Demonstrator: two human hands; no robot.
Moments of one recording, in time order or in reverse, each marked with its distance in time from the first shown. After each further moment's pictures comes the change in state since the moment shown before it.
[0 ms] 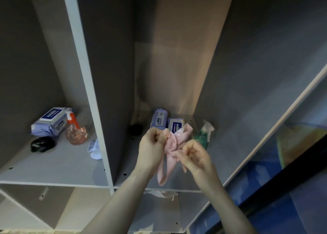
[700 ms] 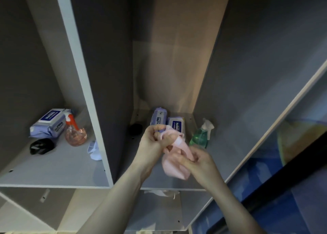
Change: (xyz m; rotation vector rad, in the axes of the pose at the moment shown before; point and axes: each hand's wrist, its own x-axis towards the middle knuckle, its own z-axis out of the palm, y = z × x) left_hand 0.004 0.008 -0.005 -0.231 -0.152 -0.118; right_hand 0.007 0.014 -0.012 -0.316 0.077 0.122
